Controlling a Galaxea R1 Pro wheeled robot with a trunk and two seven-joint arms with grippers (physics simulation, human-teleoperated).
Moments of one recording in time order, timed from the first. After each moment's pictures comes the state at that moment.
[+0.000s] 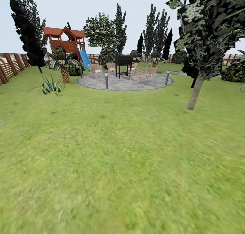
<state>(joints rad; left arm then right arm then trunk) 0.00 0.00 0.01 -0.01 0.00 0.00 0.01 -0.05 0.00 0.03 0.00 0.02 -0.01 0.00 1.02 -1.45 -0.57</state>
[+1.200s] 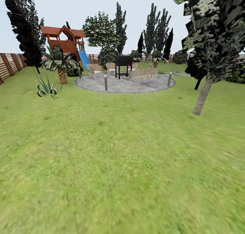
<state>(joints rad) 0.00 0.00 0.01 -0.01 0.00 0.00 0.01 -0.05 0.00 0.03 0.00 0.02 -0.01 0.00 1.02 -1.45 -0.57</state>
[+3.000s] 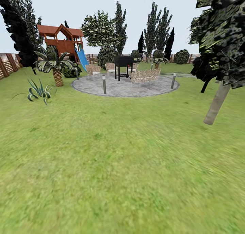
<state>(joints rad) 0.00 0.00 0.01 -0.01 0.00 0.00 0.01 -0.05 0.00 0.03 0.00 0.02 -0.01 0.00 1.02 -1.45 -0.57</state>
